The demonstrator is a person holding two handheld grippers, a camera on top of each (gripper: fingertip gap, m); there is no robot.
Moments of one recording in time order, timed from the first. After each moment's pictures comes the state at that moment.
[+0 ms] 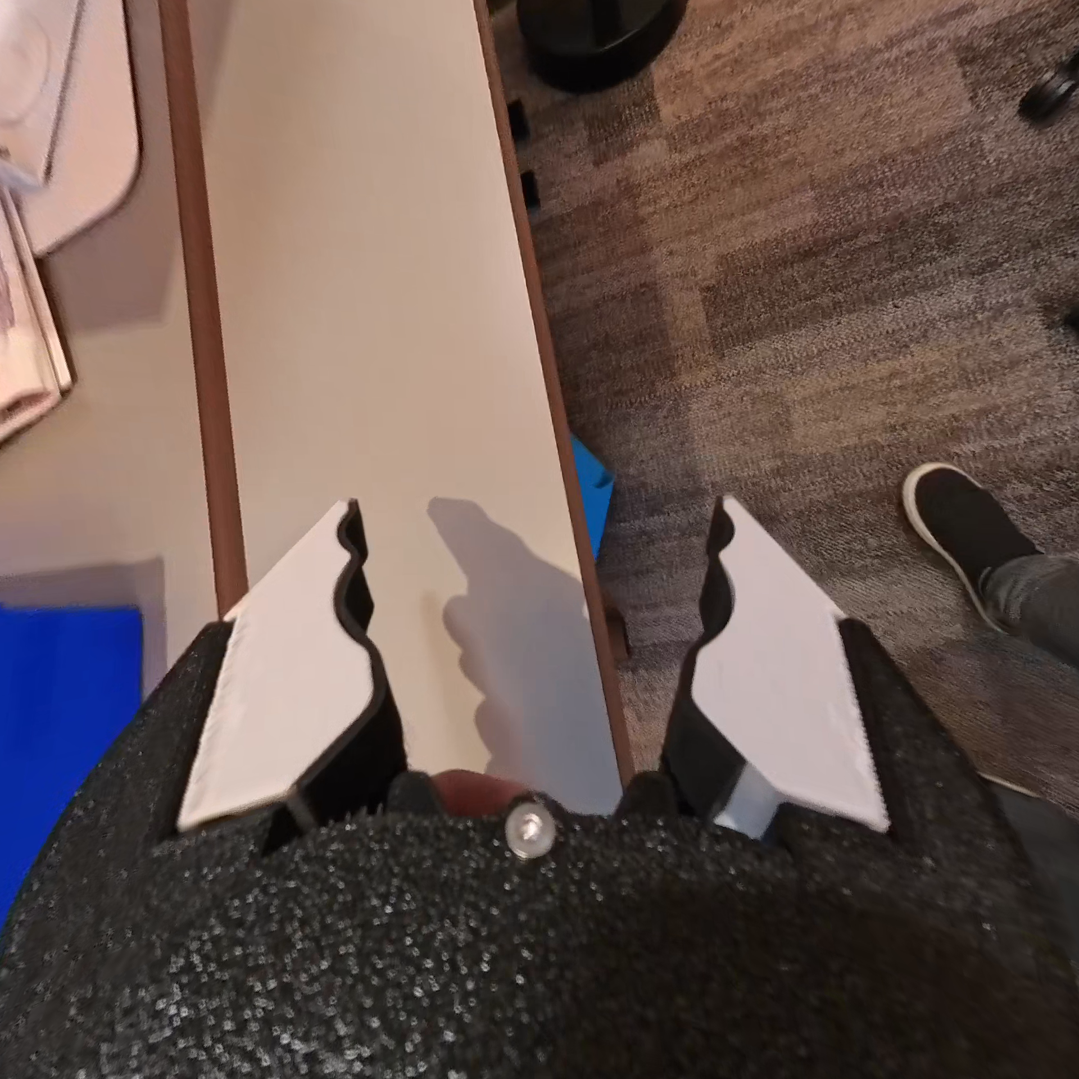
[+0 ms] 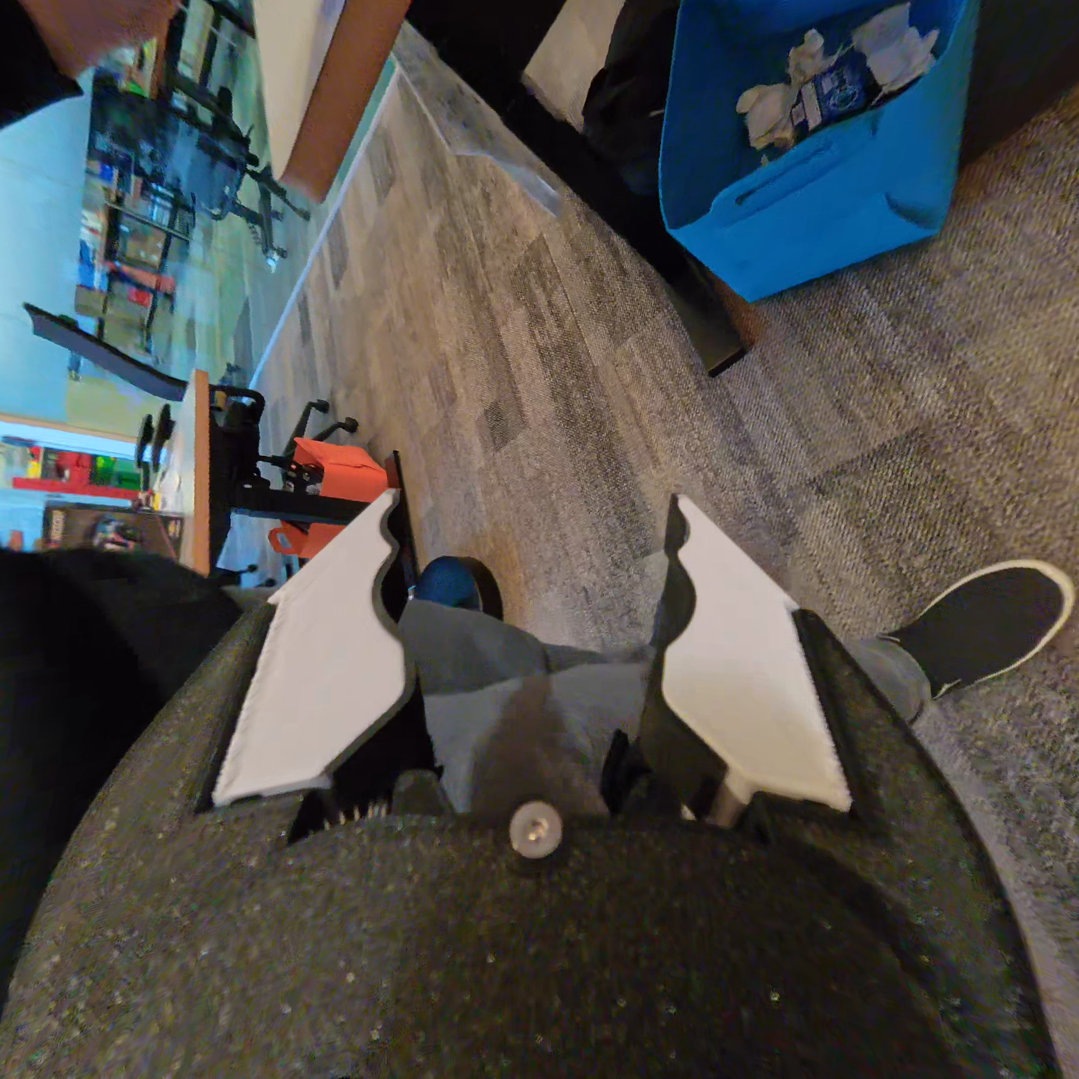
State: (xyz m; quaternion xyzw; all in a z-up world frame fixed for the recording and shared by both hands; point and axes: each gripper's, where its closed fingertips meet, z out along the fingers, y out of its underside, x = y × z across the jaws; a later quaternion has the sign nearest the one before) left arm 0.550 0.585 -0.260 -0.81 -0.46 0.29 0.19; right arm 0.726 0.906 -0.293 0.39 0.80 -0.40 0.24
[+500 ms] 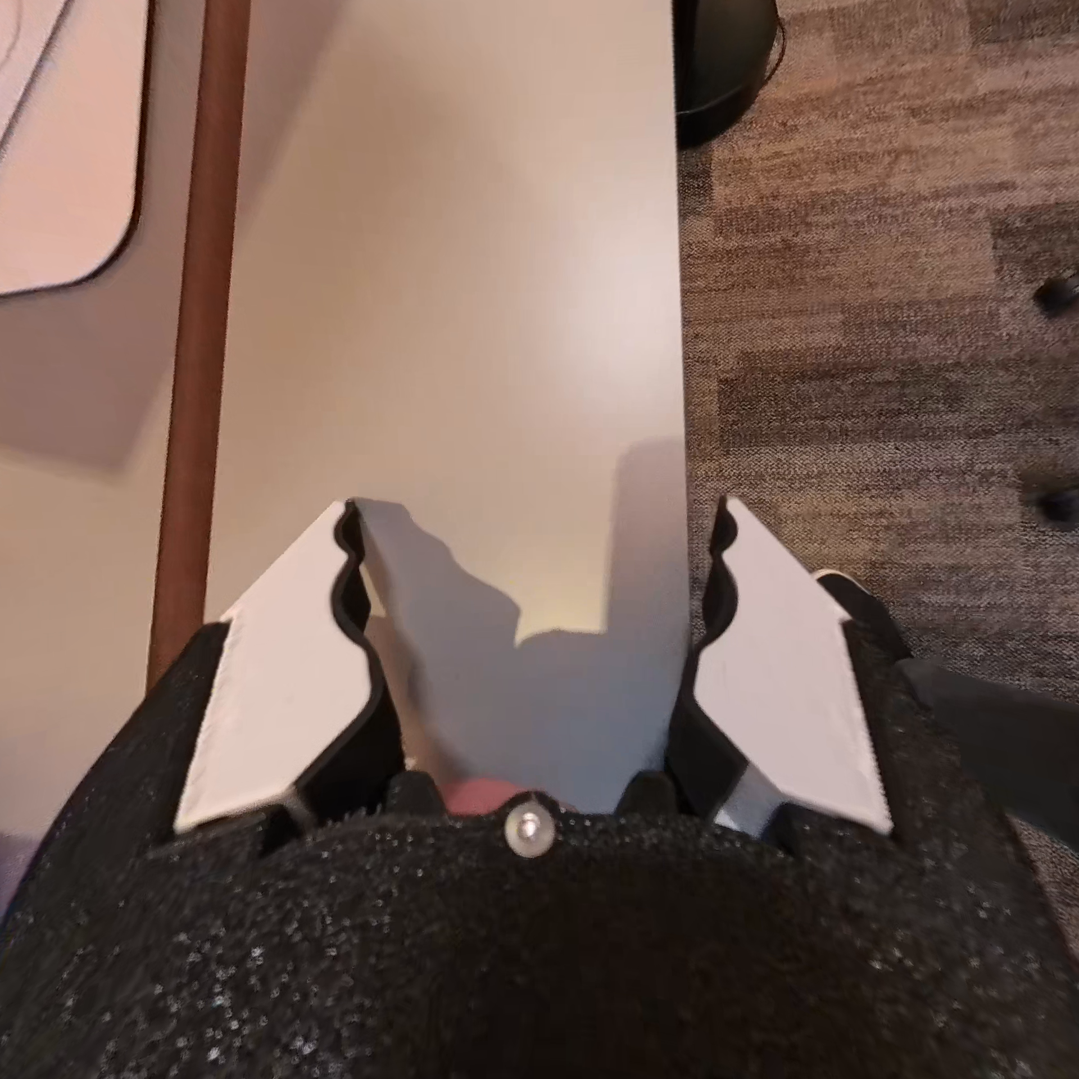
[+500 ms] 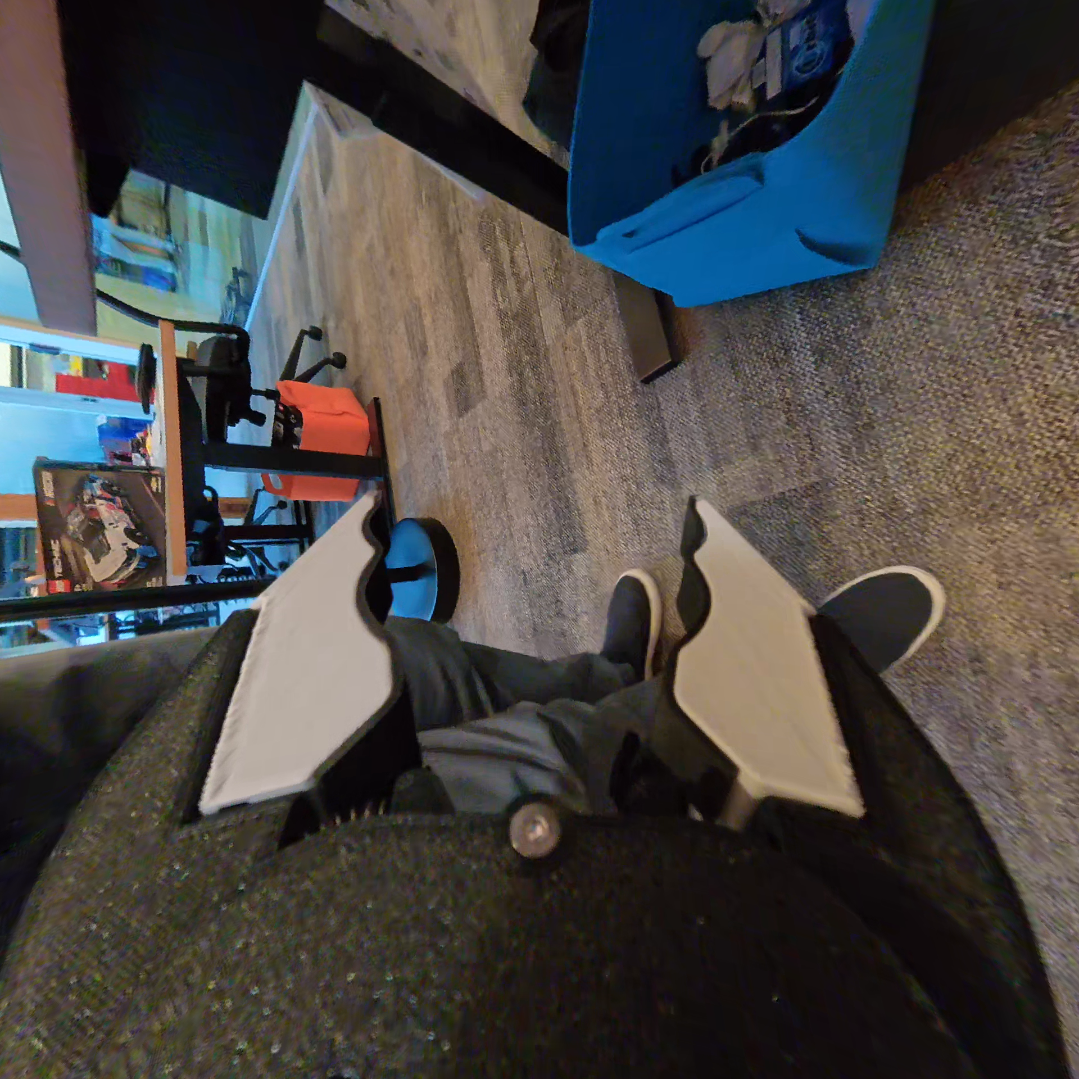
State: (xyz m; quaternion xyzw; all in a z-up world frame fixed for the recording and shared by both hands) left arm 0.409 0.579 -0.293 -0.76 -0.55 0.27 0.22; right arm 0.486 0.866 -0.428 0.34 0.82 -0.33 0.31
